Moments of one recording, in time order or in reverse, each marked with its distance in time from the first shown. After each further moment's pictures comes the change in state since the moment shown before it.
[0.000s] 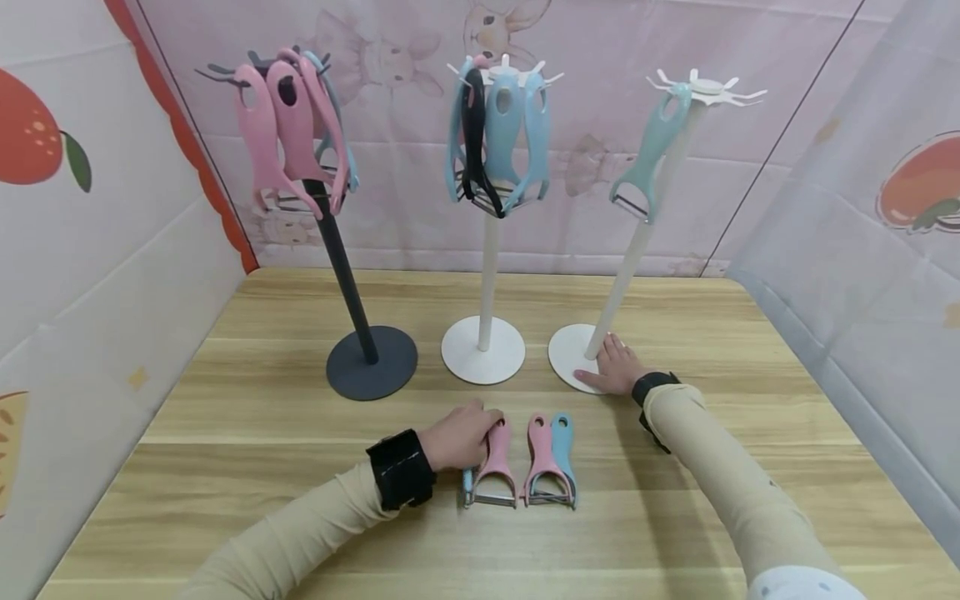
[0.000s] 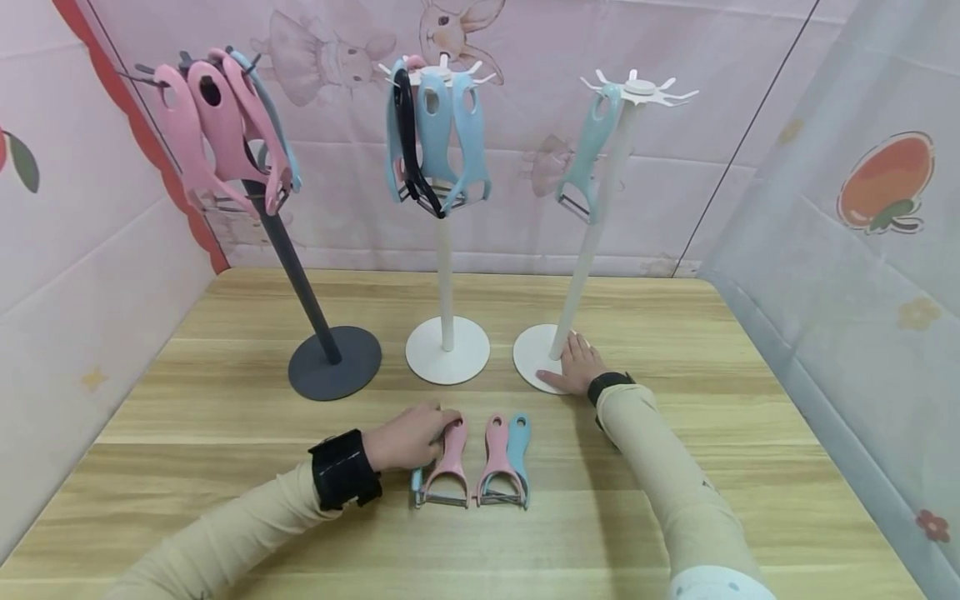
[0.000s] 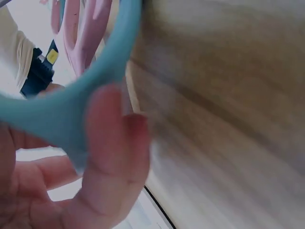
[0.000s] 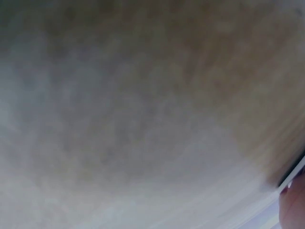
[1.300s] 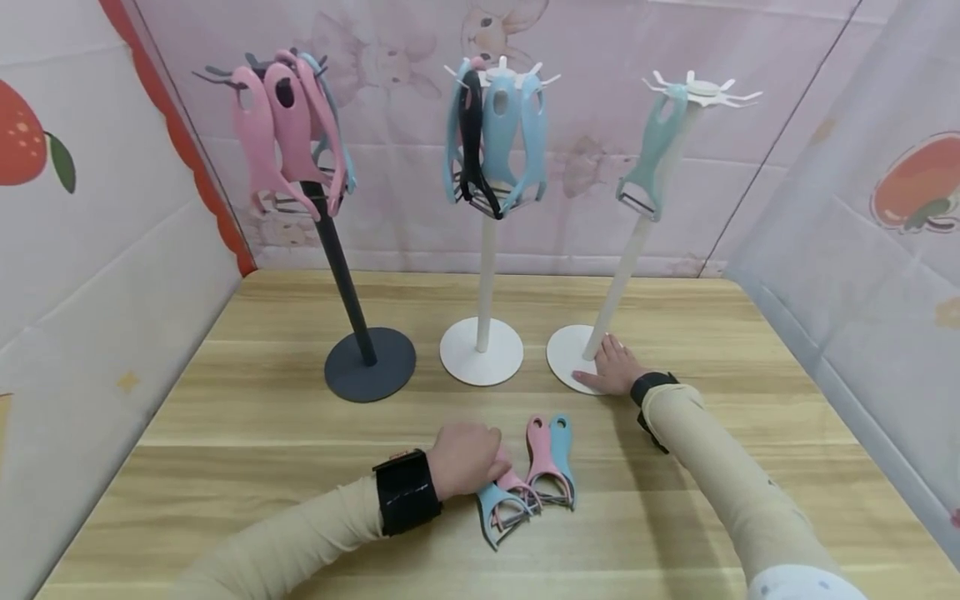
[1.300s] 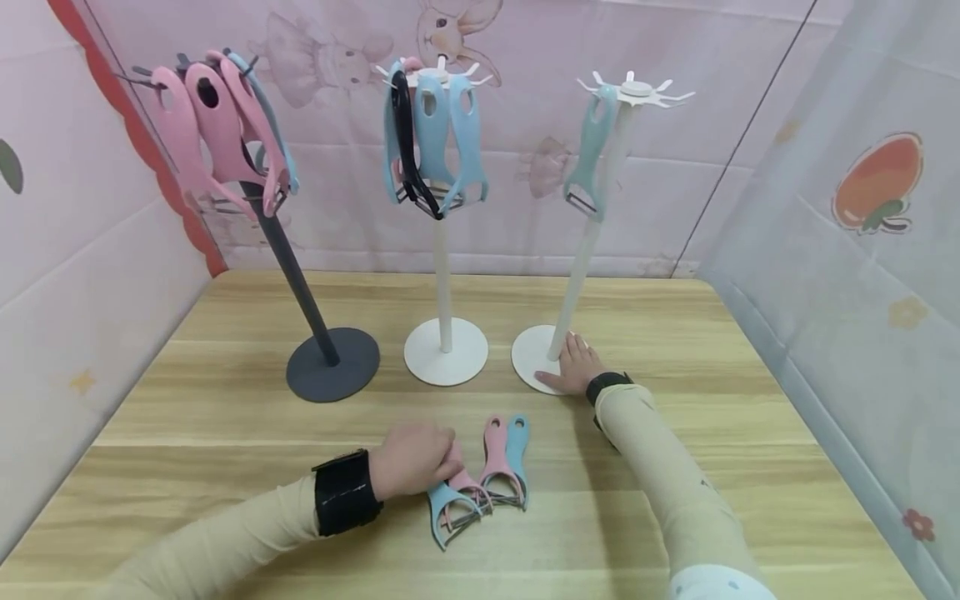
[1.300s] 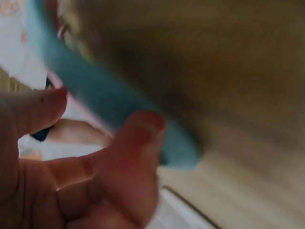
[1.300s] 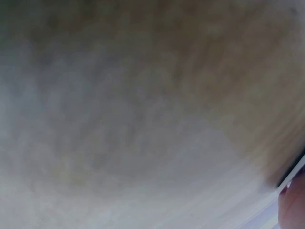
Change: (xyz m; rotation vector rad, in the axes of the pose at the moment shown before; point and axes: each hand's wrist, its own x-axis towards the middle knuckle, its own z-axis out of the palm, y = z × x) left_hand -0.012 0.028 0.006 0.316 0.019 -0.084; right_hand -0.004 -0.004 -0.002 -0.015 0.015 -0.019
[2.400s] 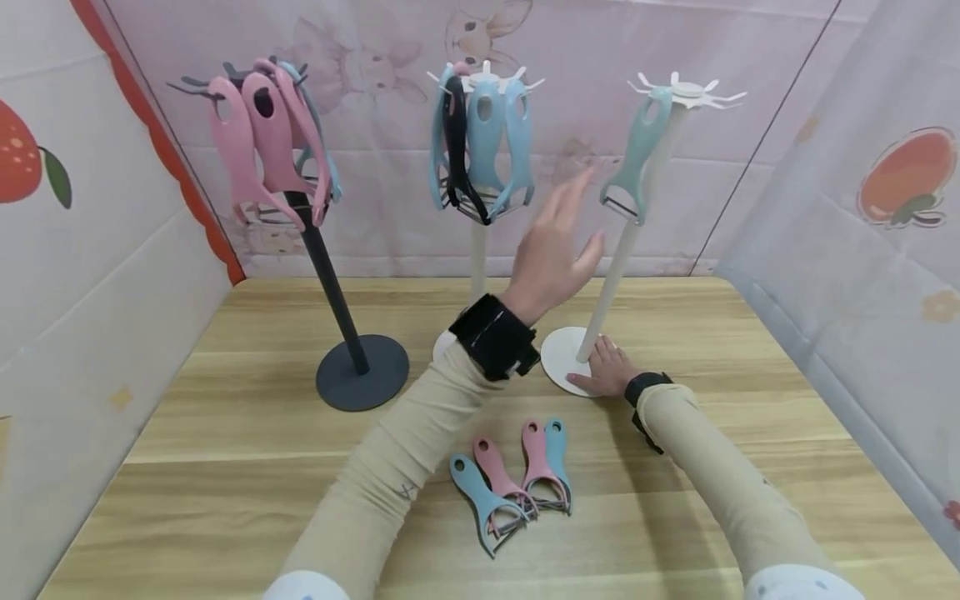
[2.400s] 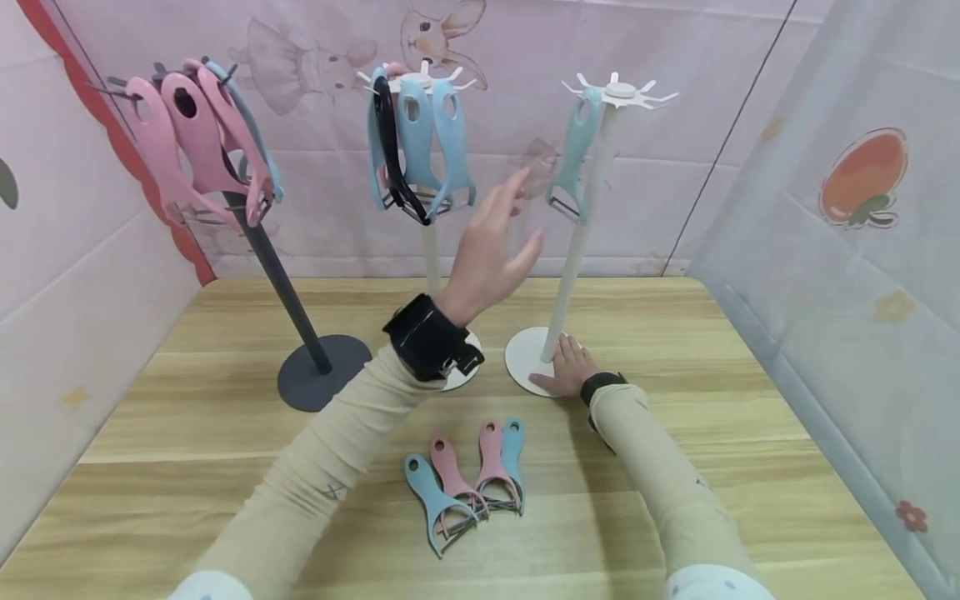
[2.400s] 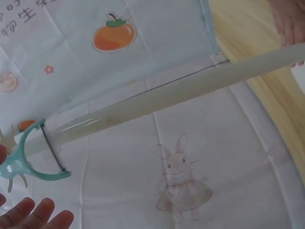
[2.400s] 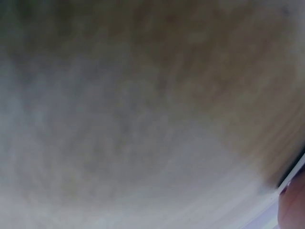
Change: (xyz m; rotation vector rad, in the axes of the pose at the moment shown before) left_hand 0.129 0.018 -0.177 -0.526 0.902 0.198; right_hand 0.006 0.005 0.003 0.015 -0.046 0.023
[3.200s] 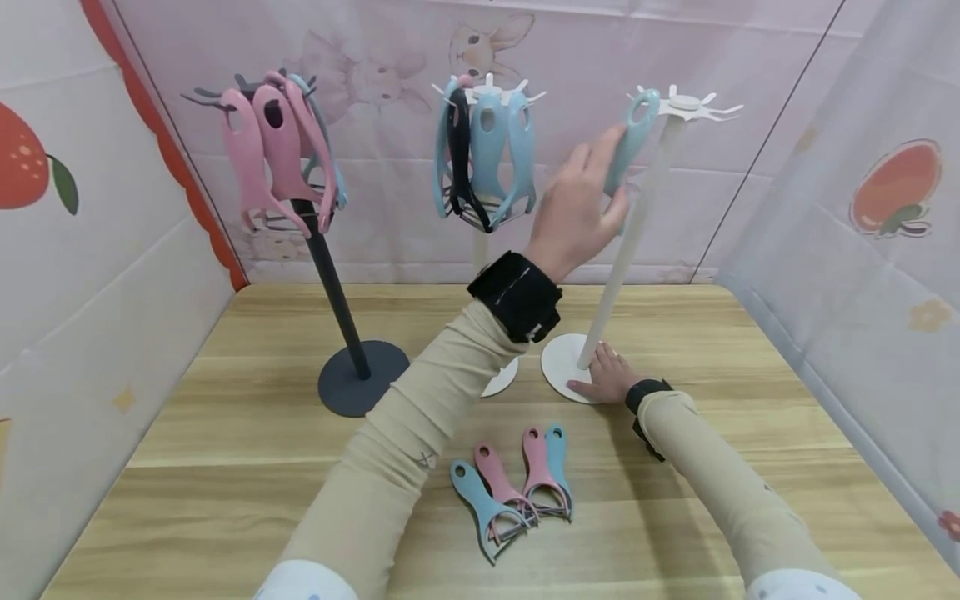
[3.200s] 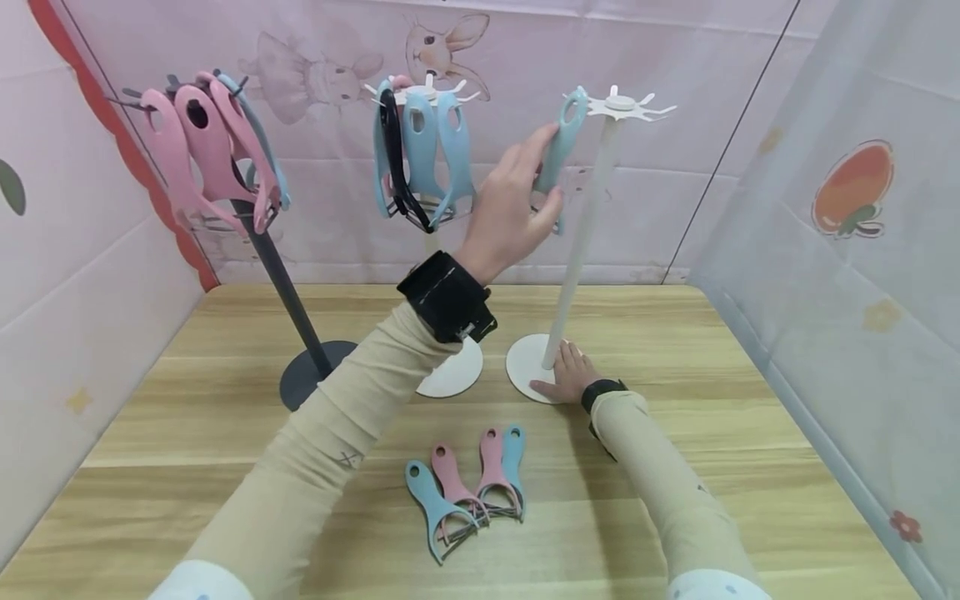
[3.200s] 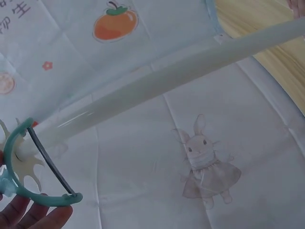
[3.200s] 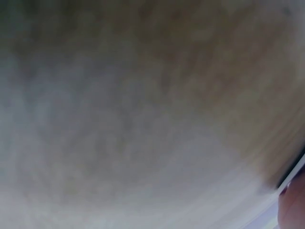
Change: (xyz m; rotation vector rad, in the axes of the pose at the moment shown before) left_hand 0.048 0.019 -0.012 0.145 -0.014 0.004; right_hand -0.004 -0.006 -0.003 -0.012 0.040 -0.007
